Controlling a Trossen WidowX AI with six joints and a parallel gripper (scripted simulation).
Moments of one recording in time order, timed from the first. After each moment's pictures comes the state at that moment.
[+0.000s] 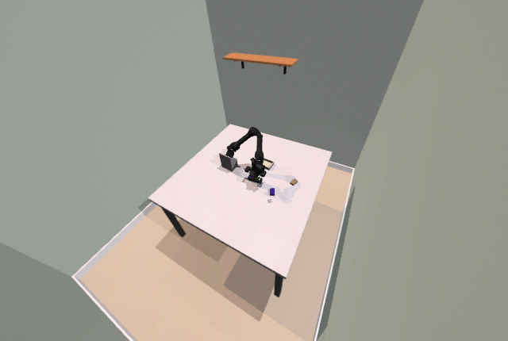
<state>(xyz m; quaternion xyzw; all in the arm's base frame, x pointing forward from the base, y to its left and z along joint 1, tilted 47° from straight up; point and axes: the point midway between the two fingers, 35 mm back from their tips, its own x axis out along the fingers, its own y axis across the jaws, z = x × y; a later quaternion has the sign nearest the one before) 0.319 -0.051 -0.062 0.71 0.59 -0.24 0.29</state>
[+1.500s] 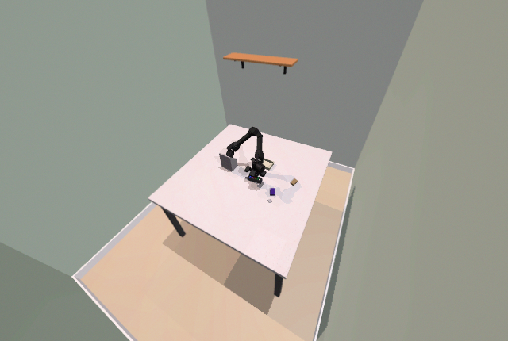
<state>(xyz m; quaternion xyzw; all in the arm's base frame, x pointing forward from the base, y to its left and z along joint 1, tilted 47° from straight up) 0.318 -0.052 -0.061 0.71 0.59 -0.24 0.29</state>
